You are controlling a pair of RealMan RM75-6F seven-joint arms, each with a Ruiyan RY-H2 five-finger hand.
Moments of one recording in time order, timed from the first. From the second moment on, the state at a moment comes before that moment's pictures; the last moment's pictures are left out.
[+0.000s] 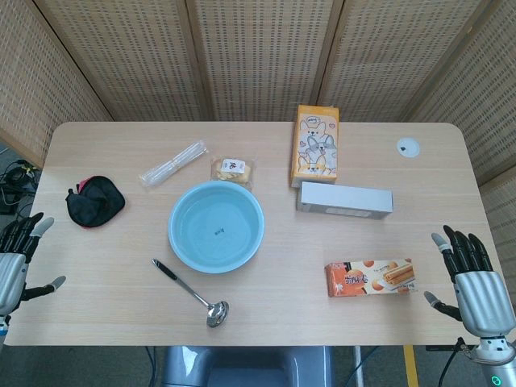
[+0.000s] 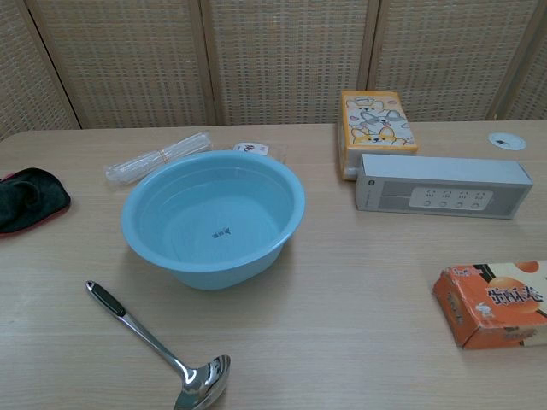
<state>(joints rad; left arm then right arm) -0.13 -1.07 -0.01 -1.71 1.50 1.49 -0.02 0.05 -1.02 0.04 -1.78 -1.63 1.55 -0.09</state>
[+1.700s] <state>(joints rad) -0.52 -1.53 0.04 -1.27 1.60 0.94 0.13 0.07 -1.00 0.04 -1.79 -1.58 1.50 -0.05</state>
